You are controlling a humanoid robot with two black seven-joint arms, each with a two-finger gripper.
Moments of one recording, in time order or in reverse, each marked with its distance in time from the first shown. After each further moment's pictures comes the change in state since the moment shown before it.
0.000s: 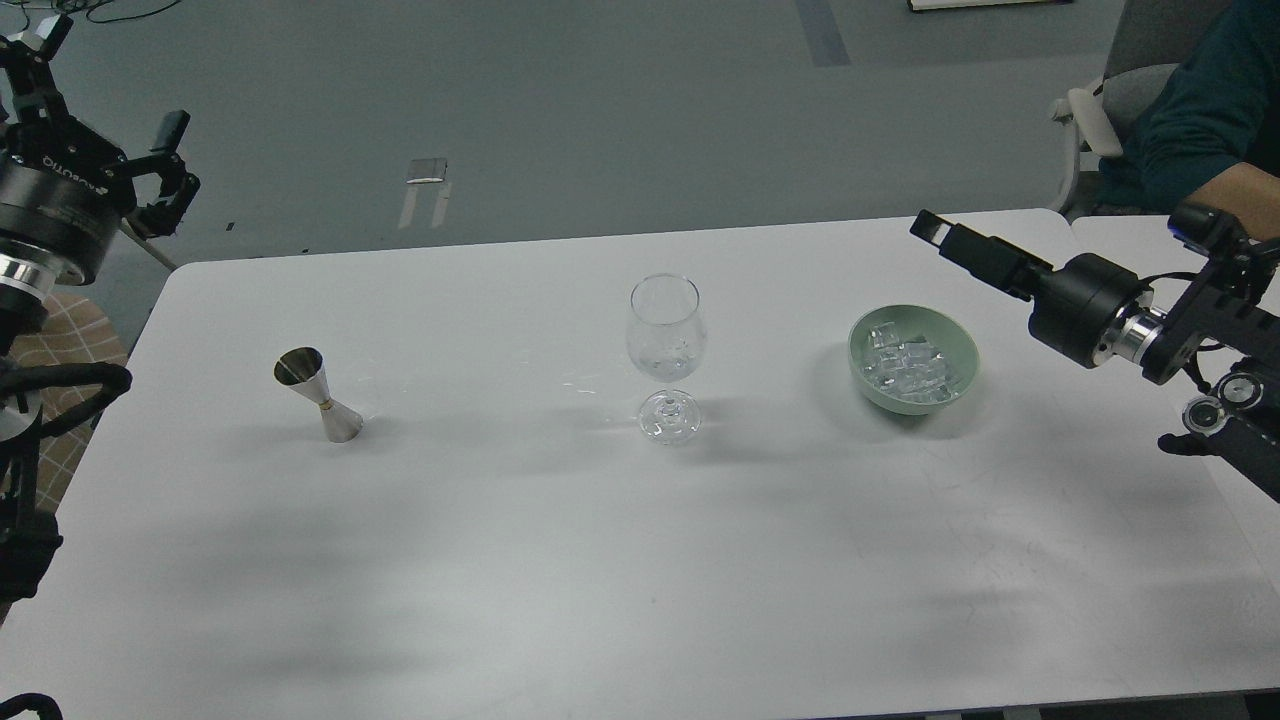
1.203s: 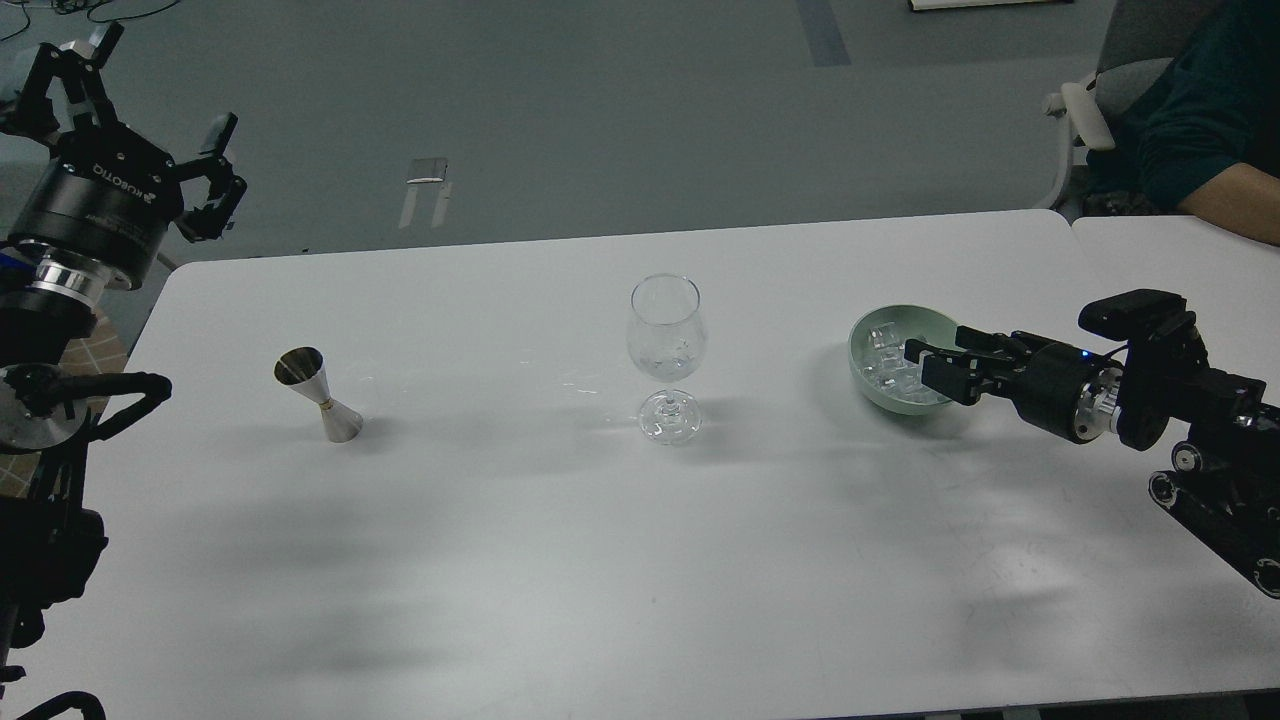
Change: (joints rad) left arm 0.004 -0.063 -0.001 -0.002 0.002 -0.022 -0.013; right arm 0.008 0.098 -0.083 -0.189 -0.348 -0.021 0.004
